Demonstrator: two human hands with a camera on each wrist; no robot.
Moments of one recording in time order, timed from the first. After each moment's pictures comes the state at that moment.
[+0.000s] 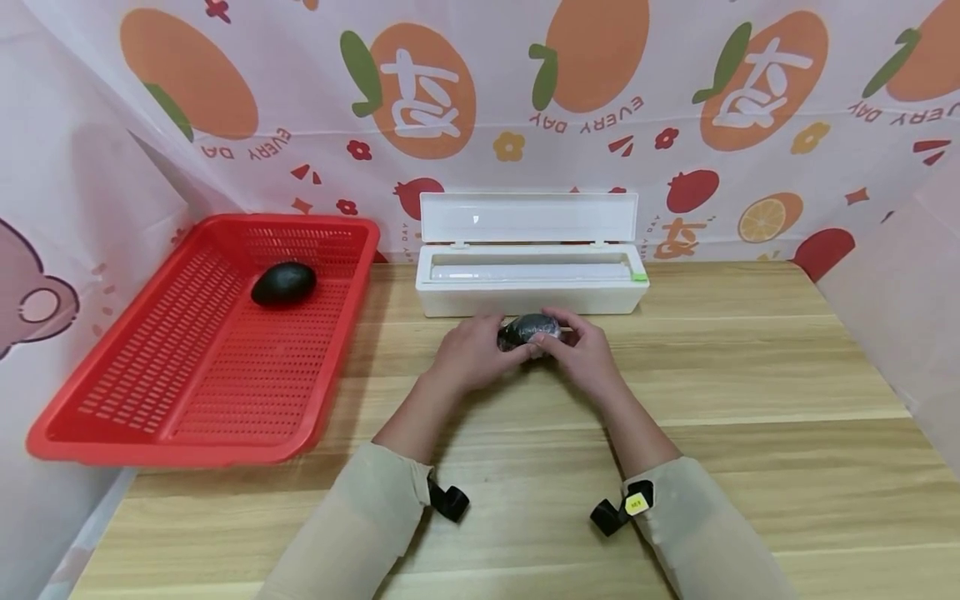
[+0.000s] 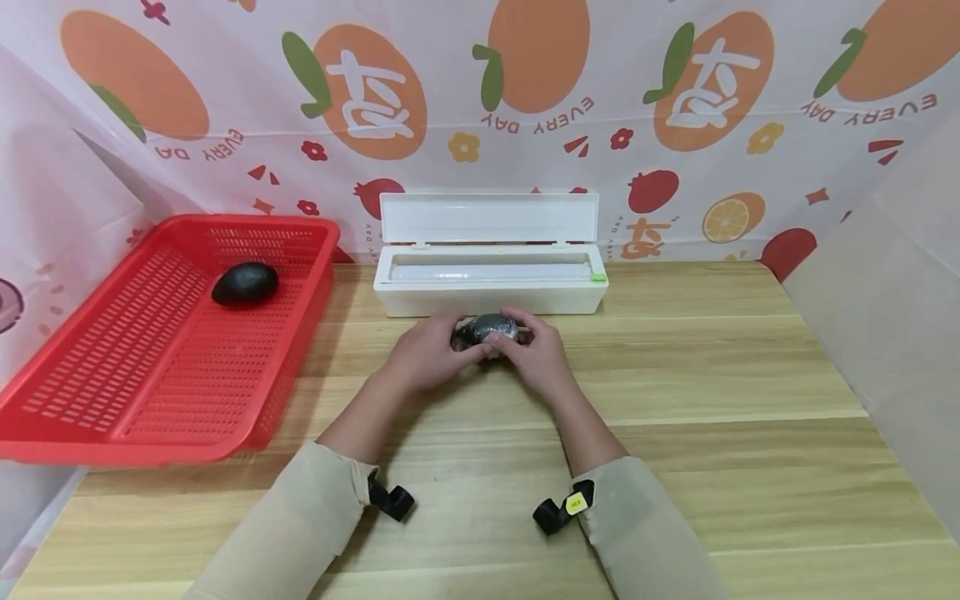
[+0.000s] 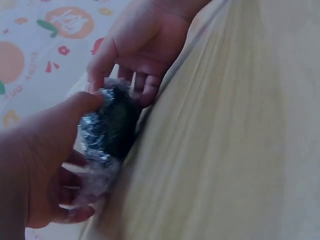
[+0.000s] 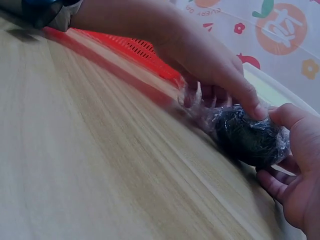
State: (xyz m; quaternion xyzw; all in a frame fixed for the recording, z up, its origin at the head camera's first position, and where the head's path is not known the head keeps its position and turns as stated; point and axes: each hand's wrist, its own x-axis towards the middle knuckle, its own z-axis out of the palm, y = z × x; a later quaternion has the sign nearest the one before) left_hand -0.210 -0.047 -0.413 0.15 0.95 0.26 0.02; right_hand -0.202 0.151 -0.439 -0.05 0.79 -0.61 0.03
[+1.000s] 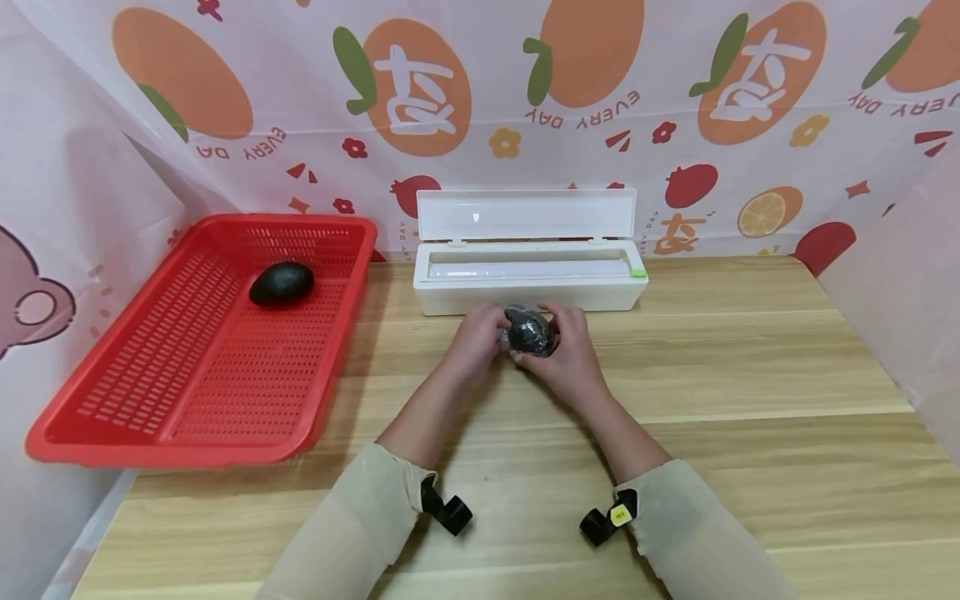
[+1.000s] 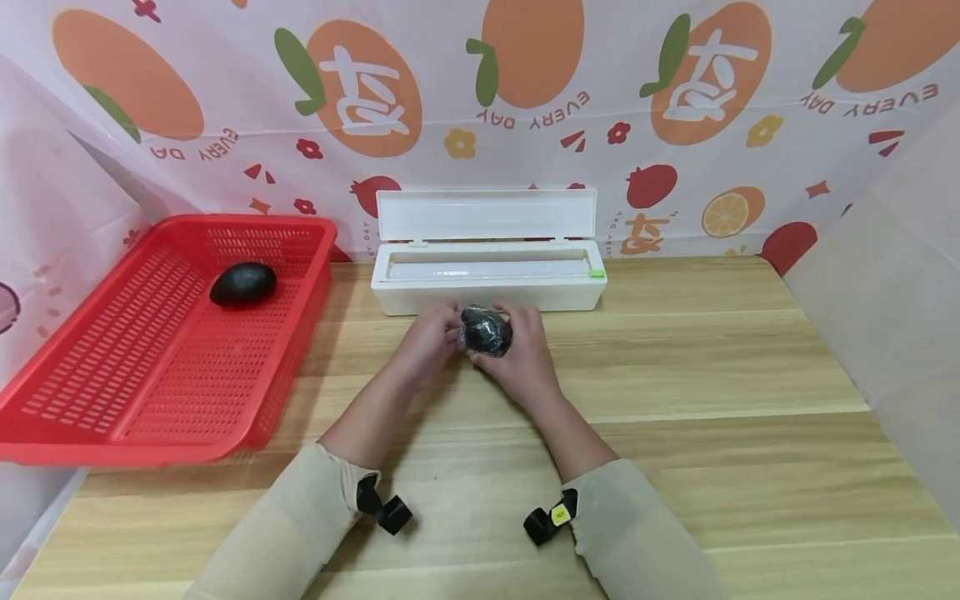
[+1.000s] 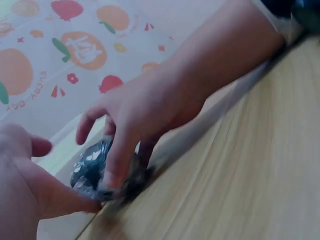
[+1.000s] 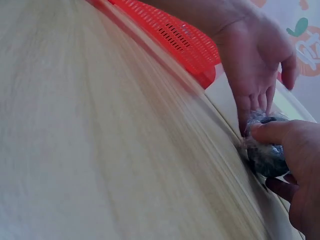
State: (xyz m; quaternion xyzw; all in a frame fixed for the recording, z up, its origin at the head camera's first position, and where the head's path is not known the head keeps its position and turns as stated) left_hand -0.206 -0.022 -0.391 -0.06 0.68 0.72 0.13; right_hand -0.190 0.130 -0.443 -0.11 0.87 -0.47 -0.12
